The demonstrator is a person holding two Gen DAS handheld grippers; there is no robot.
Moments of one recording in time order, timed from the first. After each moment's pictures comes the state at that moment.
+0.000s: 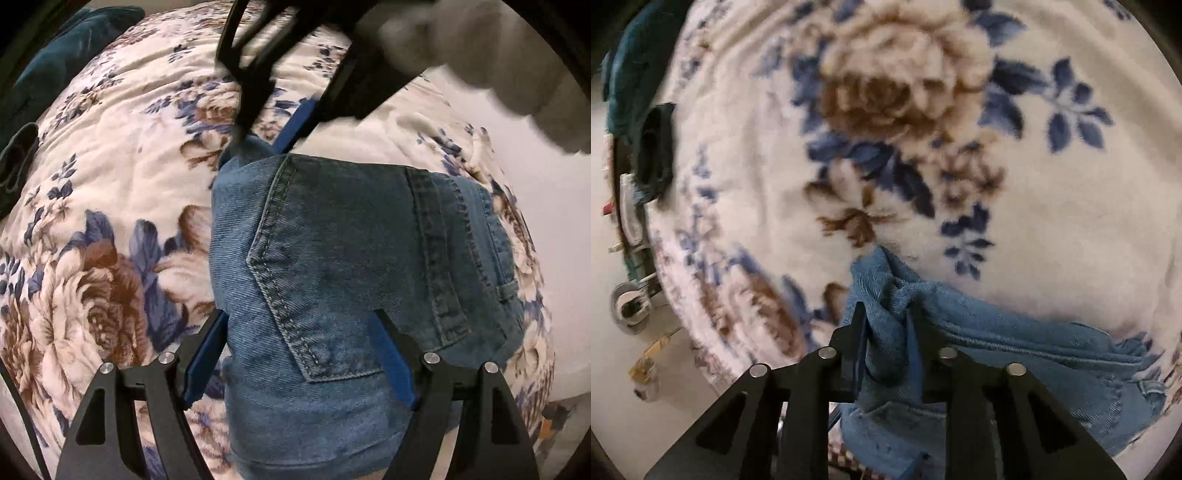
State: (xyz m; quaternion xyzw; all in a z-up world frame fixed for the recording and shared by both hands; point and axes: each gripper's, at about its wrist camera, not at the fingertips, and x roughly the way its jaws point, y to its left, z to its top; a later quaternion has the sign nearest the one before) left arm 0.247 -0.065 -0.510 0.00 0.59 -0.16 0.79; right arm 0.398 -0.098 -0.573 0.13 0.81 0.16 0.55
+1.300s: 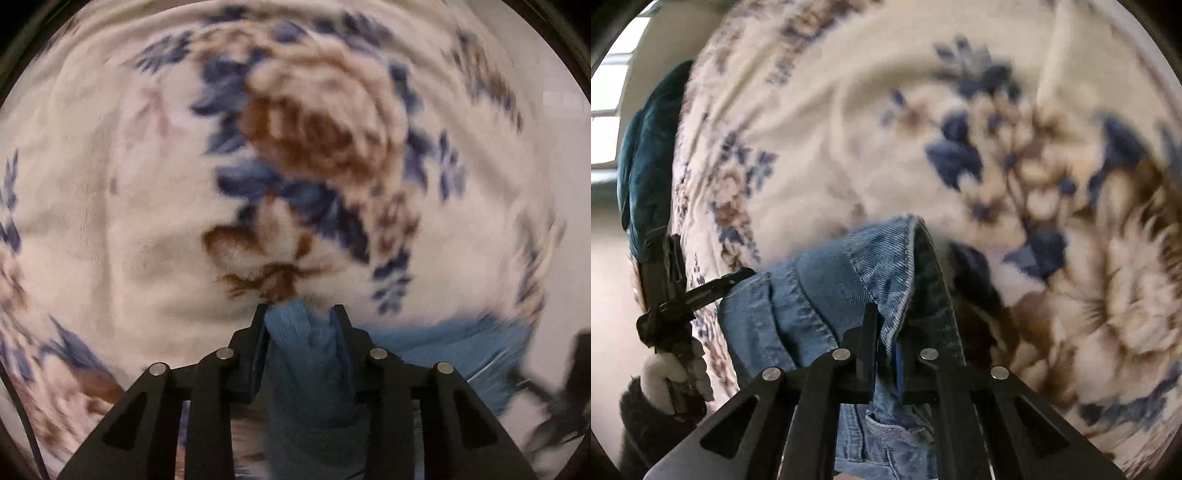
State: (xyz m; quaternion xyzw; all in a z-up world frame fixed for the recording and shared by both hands) left arm 0.428 -0.024 -0.572 -0.15 0.73 -0.08 0.66; right arm 0.277 -0.398 -0.551 0.30 0.70 0.02 0.65
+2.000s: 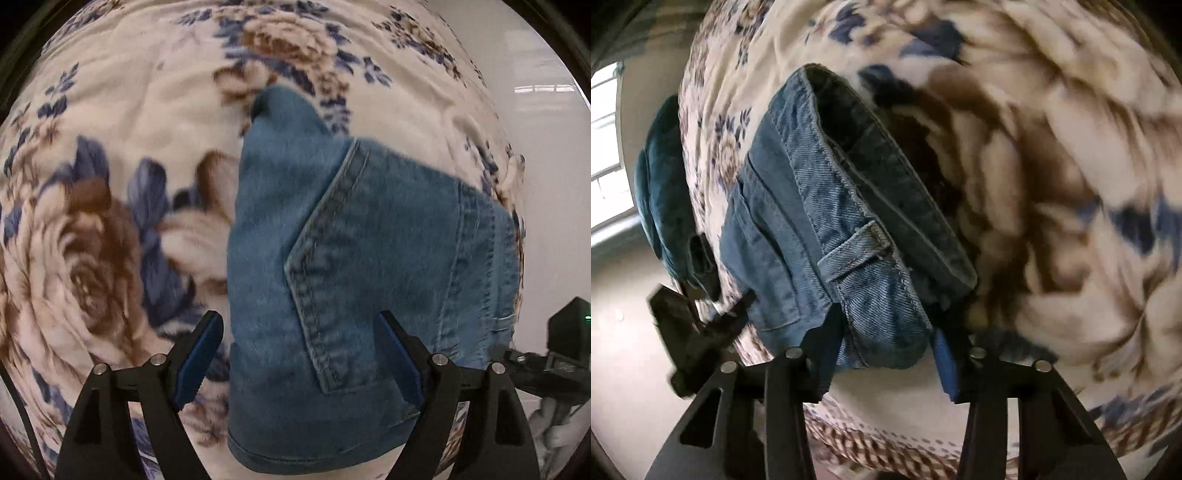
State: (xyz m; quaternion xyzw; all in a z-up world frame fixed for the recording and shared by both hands) left arm 0.292 -0.029 -0.533 -0.11 0.71 -0.12 0.69; right arm 0.142 -0.407 -0.549 0.45 0.67 0.02 0.59
